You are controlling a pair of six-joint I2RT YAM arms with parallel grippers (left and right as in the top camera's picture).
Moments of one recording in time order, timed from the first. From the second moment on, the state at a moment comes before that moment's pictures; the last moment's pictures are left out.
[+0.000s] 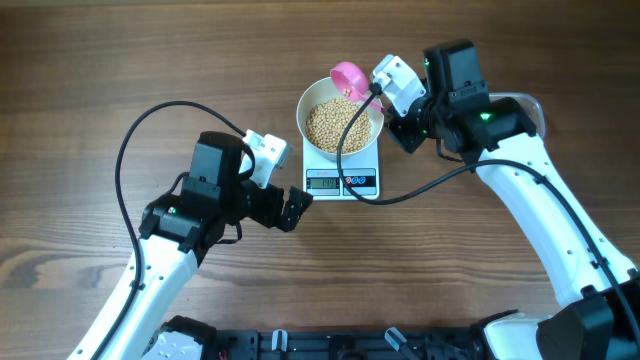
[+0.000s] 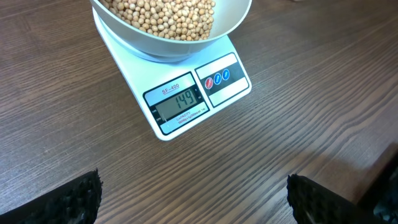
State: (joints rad) left arm -0.34 1.14 0.82 -0.62 0.39 0.00; right arm 0.33 1.55 1.32 -0.70 -0.21 -0.48
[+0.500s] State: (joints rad) left arm -0.34 1.14 0.82 -0.62 0.39 0.00; right arm 0.34 1.55 1.32 -0.70 -0.20 -0.53
